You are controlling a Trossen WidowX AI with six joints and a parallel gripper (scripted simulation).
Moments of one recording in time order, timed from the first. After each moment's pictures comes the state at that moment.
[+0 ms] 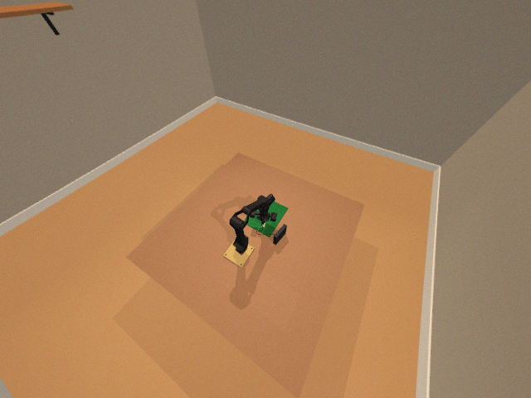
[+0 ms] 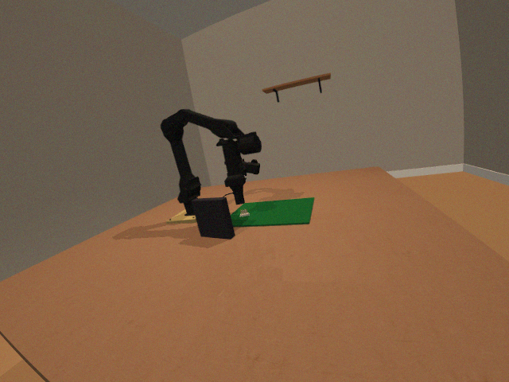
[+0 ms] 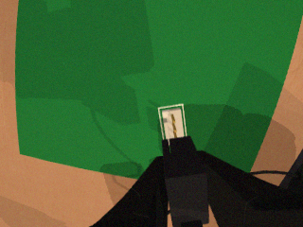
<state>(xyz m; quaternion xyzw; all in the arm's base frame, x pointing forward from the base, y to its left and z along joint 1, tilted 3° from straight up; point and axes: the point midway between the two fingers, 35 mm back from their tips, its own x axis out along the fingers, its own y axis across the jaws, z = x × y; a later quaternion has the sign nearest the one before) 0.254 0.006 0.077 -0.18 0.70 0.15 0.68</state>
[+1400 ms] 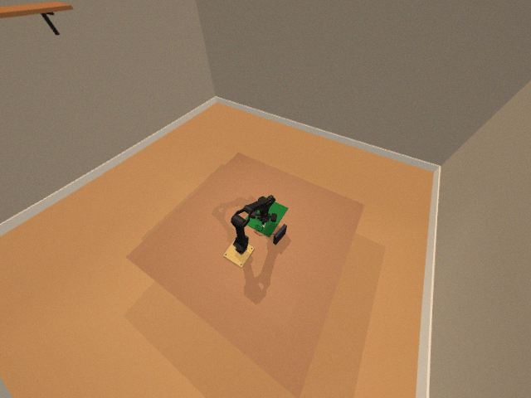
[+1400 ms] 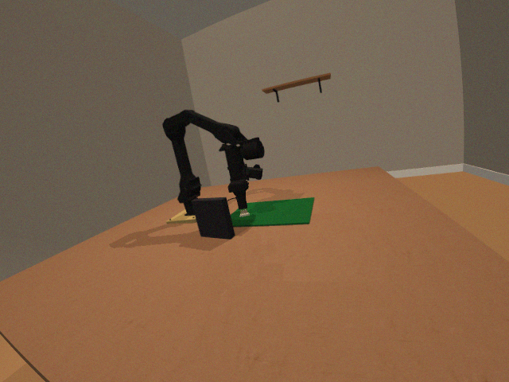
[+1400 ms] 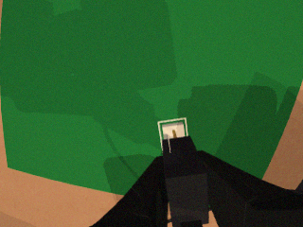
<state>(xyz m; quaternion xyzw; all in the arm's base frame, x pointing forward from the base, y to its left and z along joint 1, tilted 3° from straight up) 0.260 0.007 0.058 -0.18 0.70 0.16 0.68</state>
